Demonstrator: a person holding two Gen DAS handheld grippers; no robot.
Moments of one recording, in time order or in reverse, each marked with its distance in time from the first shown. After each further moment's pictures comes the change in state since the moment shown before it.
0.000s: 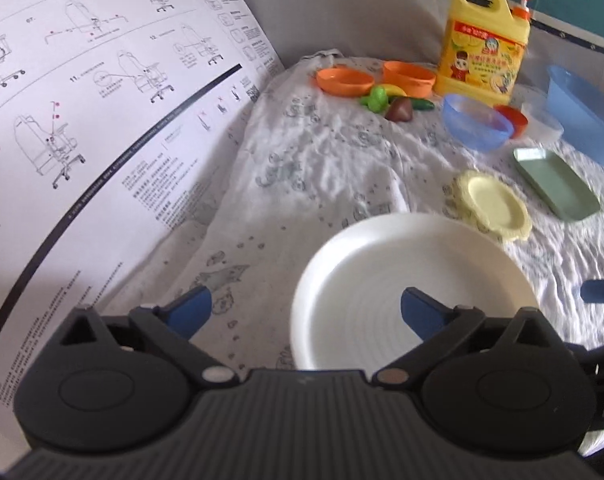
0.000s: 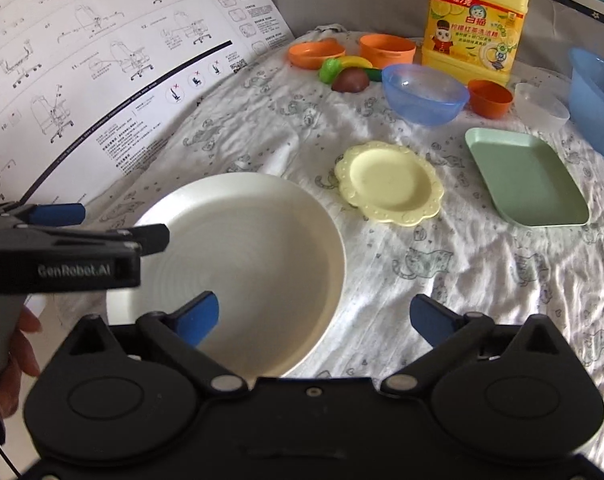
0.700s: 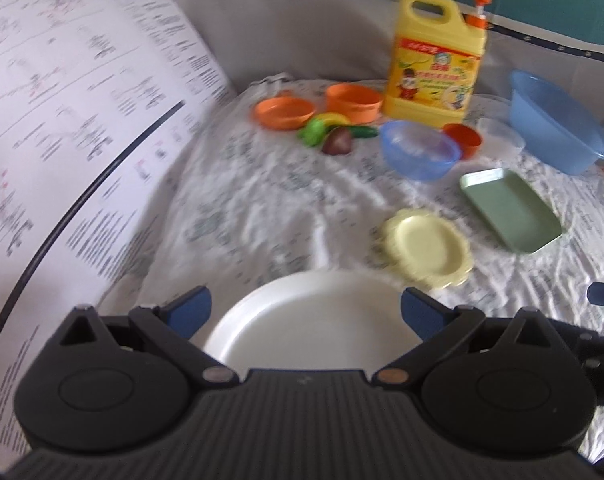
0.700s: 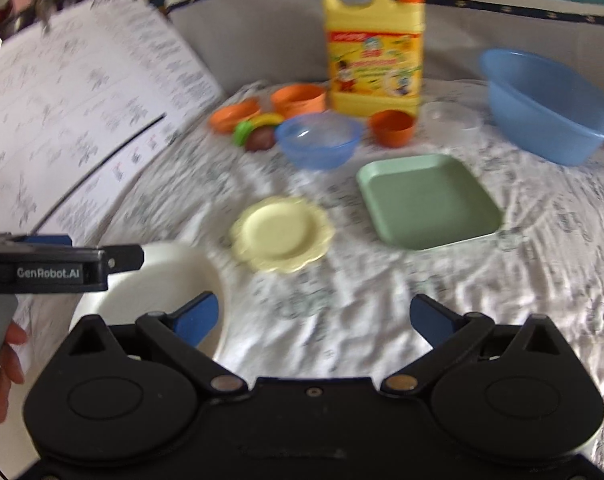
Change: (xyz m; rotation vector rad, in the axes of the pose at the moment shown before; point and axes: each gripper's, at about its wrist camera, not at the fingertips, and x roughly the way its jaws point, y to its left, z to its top) left arm -0.007 -0.072 0.041 0.071 -0.031 -0.059; right arm -0.037 -0.091 -0.006 0.174 -0.167 -0.046
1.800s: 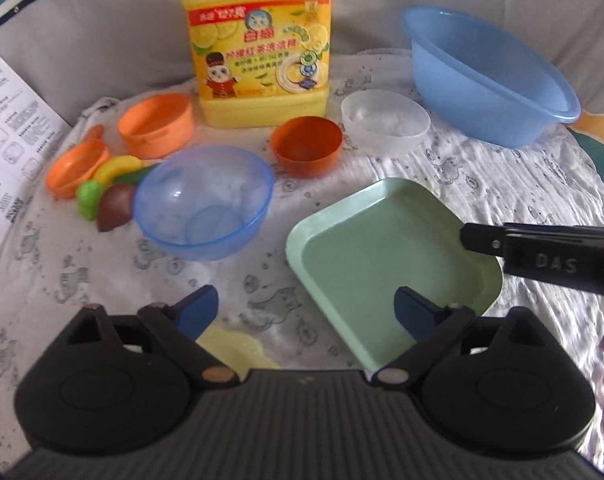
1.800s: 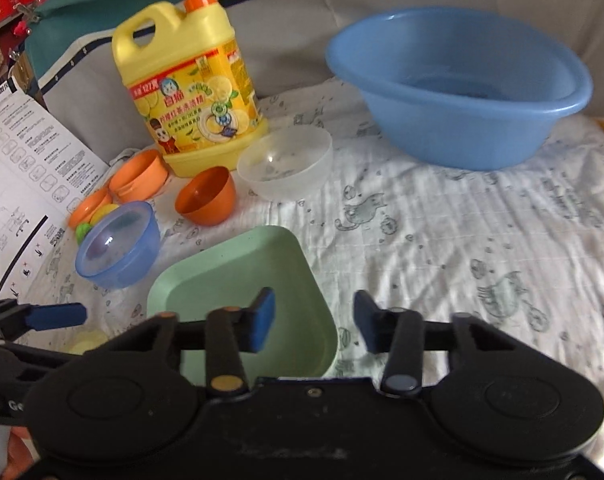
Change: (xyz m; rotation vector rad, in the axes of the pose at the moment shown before) left arm 0.132 -0.180 0.080 0.197 0.104 -0.137; right arm 0.113 -0.187 0.075 0.212 -0.007 -0.030
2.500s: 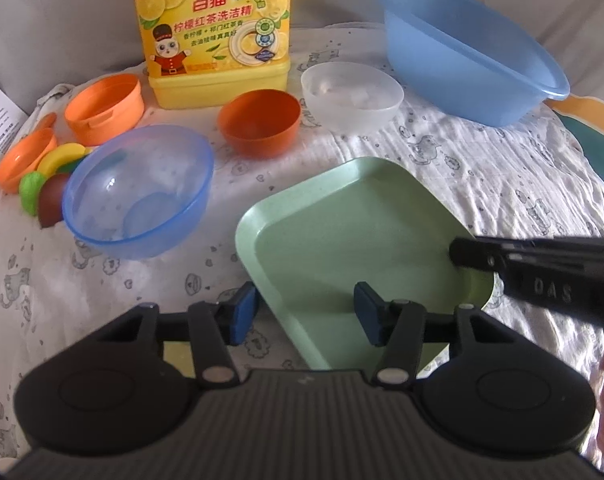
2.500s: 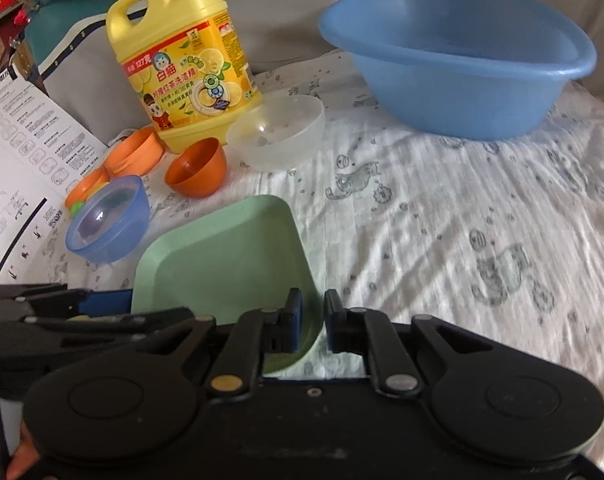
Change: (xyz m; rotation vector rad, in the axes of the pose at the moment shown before) left arm 0.032 -0.016 0.001 0.027 0.041 -0.074; right arm 0.008 -0.011 -0.013 -0.006 0.043 0.017
